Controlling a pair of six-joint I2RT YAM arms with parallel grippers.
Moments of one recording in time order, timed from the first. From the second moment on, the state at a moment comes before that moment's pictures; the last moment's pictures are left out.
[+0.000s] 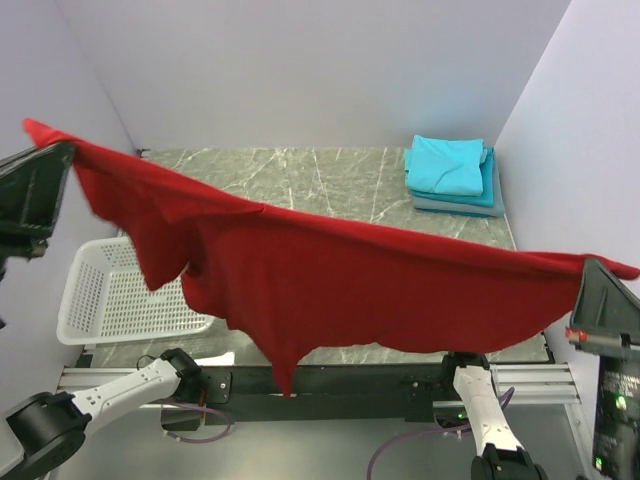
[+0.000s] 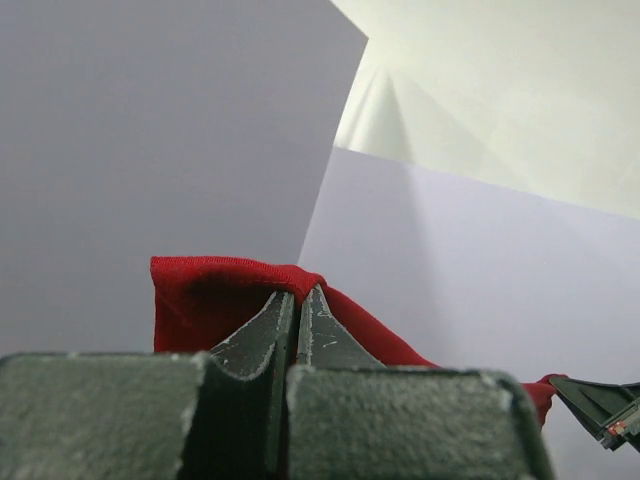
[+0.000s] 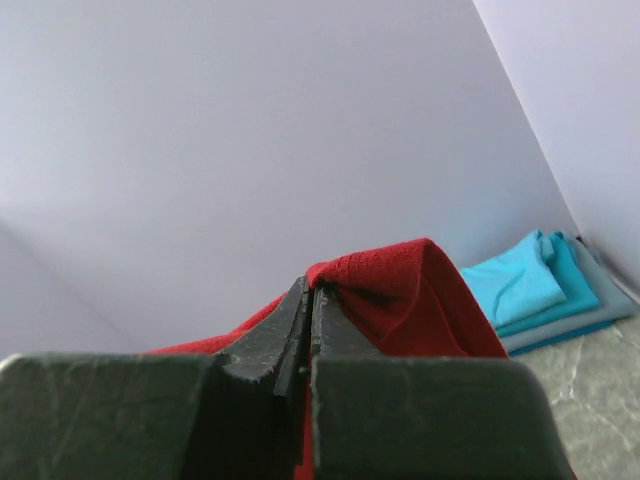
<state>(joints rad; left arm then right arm) -0.70 0.86 2.03 -0.47 -0.09 -0.36 -0.14 0.66 2.11 -1.13 0.10 0.61</state>
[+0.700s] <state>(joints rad) -0.43 1.28 1.43 -0.11 -0.17 -0.34 -0.14 0.87 1.24 -0.71 0.12 0.56</state>
